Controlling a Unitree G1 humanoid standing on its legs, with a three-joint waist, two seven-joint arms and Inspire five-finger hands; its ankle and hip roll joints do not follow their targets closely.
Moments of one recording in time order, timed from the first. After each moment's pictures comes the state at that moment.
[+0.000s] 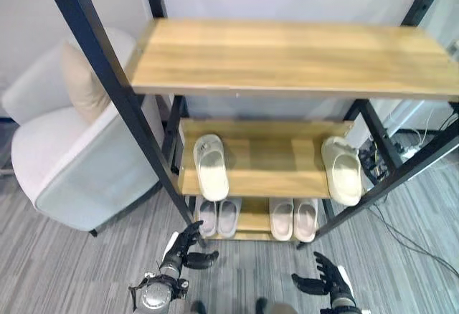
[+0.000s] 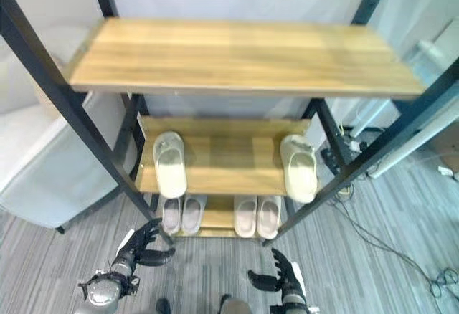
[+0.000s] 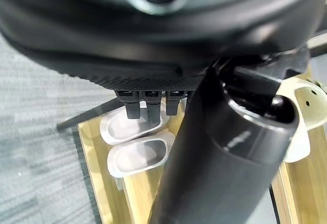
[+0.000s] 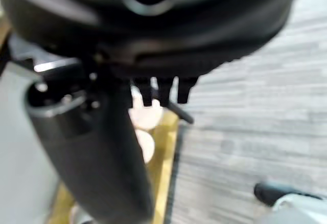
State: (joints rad) left arm 0.10 0.30 -0.39 0.63 -0.12 -0.23 0.09; right arm 0.16 -0.29 0.18 0.87 0.16 -0.23 -0.22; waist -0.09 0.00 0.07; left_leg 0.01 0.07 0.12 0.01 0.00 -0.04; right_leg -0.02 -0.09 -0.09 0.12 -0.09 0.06
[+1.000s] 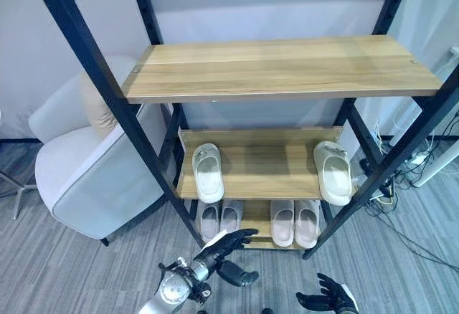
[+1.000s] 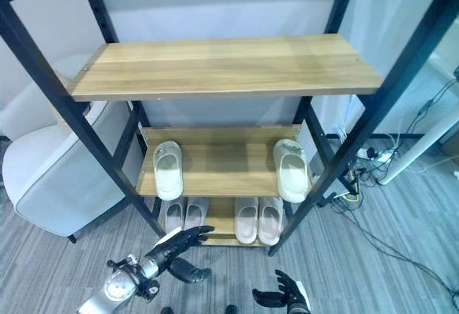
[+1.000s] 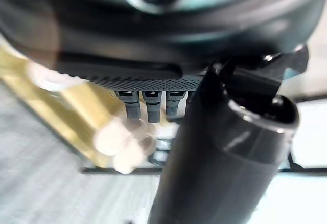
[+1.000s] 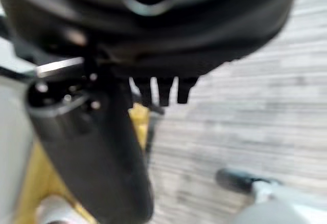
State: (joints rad) left arm 0.03 0.38 -0.61 0.17 -0.16 -0.14 -0.19; right arm 0.09 -0.34 0.21 1.02 0.22 -0.19 -0.13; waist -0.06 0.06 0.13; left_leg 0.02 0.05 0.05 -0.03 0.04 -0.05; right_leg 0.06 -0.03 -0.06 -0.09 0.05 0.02
